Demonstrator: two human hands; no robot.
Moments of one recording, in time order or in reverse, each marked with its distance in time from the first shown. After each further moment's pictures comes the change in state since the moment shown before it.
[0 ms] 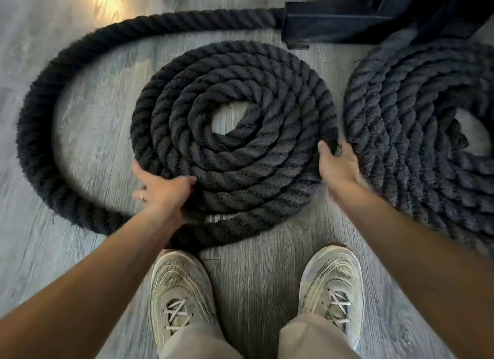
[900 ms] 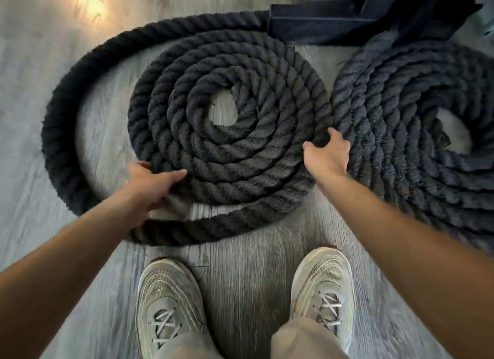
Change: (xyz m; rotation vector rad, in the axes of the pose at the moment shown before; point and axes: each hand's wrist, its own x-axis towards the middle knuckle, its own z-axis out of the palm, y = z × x) left_hand 0.030 0.018 -0.010 0.194 -0.316 0.048; right_hand 0.007 -0.022 -0.001 -0.171 0.046 -0.064
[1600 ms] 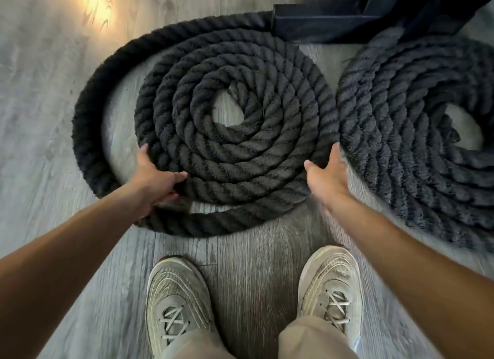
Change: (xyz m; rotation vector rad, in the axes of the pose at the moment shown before) left_hand 0.004 0.014 -0.006 0.042 -0.046 0.062; right_hand -0.029 0.030 0.002 0.026 -0.151 0.055
